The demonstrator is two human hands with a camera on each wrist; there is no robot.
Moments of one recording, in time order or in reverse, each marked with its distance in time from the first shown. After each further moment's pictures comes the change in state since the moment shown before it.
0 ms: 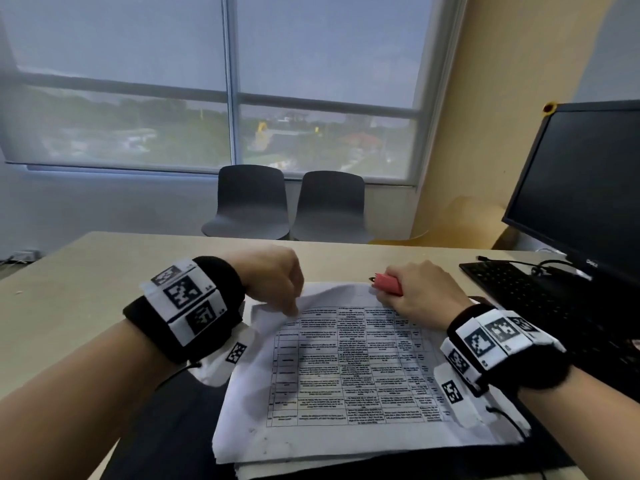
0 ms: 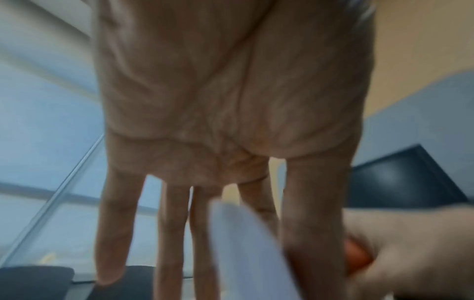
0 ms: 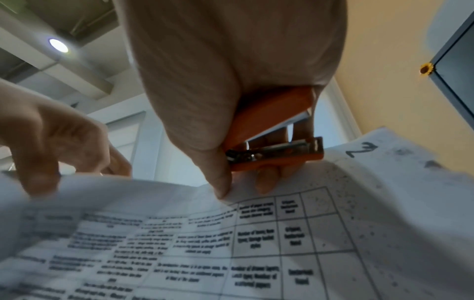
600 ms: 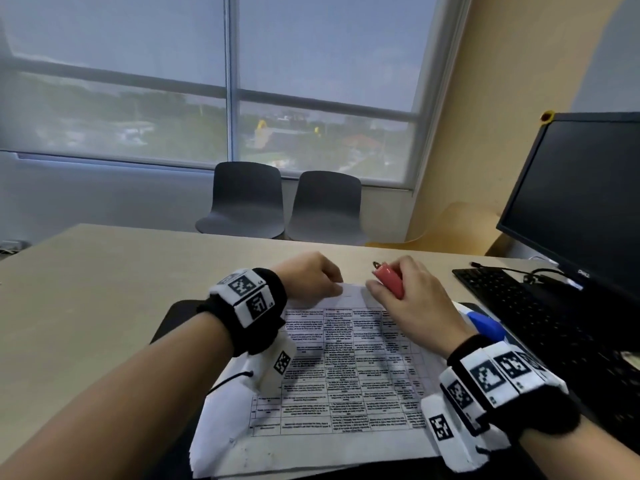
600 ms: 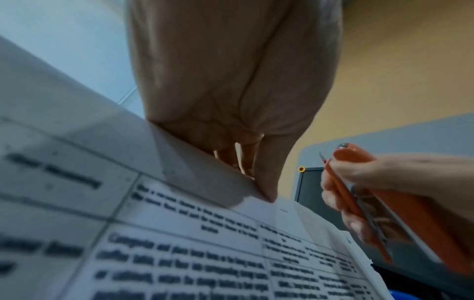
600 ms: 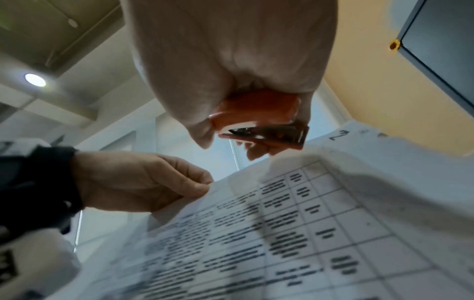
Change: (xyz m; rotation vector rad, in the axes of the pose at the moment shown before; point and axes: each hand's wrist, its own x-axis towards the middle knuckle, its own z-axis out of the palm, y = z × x) left_hand 0.060 0.033 0.038 -0.366 0.094 0.107; right_hand -0.020 -0.007 0.005 0.383 0.194 0.080
